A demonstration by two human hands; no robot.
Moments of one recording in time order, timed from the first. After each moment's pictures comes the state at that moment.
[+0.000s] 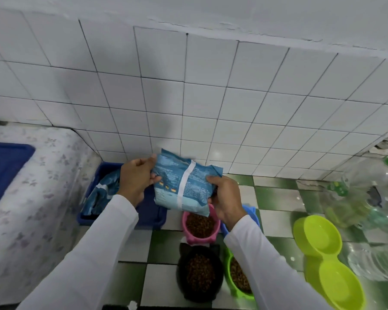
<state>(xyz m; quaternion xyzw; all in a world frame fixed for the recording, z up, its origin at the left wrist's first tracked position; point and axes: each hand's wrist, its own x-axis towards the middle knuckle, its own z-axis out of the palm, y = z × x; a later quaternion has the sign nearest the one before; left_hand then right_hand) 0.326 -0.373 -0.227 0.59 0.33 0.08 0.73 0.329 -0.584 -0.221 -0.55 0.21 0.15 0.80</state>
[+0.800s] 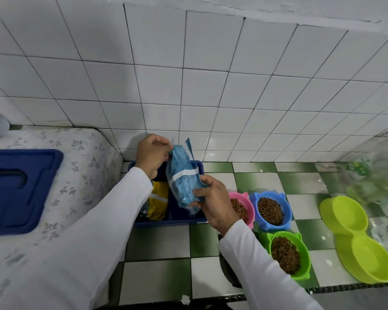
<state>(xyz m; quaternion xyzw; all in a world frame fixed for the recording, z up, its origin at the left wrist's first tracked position) 0.373 -0.264 -0.237 0.68 0.24 0.03 0.69 0.289 -0.442 -0.252 -0.56 0.16 0.21 0.79</state>
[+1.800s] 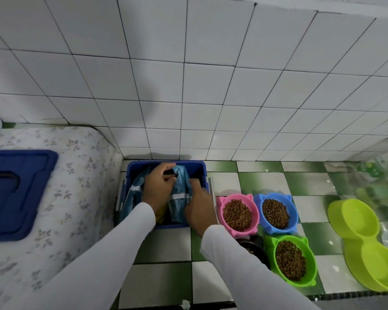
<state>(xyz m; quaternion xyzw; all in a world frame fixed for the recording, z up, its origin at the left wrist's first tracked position) 0.325 -0.276 -0.307 0.82 0.15 0.00 0.55 0.292 -0.412 -0.292 -0.92 0.01 0.15 0.37</state>
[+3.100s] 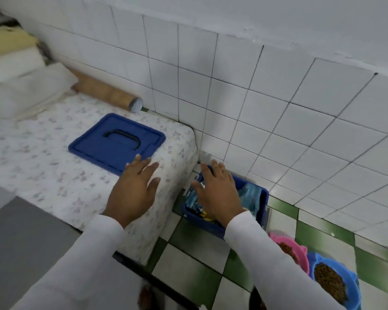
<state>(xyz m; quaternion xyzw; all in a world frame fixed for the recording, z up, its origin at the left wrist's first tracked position) 0.142 -0.137 -0.223 0.95 0.20 0.15 0.18 0.284 -0.330 -0.208 -0.92 -0.35 0.09 0.15</state>
